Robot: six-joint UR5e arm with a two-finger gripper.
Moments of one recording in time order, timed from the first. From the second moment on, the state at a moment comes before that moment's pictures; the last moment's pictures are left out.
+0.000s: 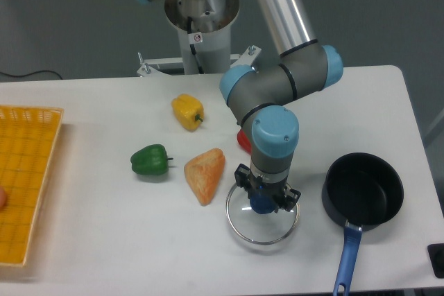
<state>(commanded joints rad) 2.49 -2.13 -1.53 -0.99 1.54 0.96</state>
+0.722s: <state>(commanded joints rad) 2.48 -2.14 -1.54 -0.95 1.54 0.96</state>
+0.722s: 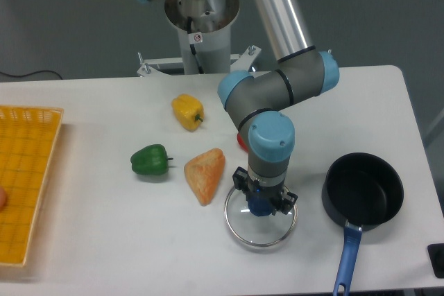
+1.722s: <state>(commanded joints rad) 2.48 -2.16 -1.54 -0.93 1.54 0.94</state>
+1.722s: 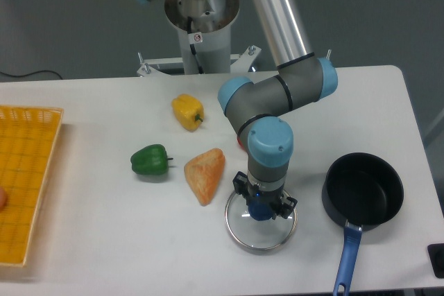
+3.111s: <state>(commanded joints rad) 2.48 -2.17 -1.54 -0.93 1.54 0.92</state>
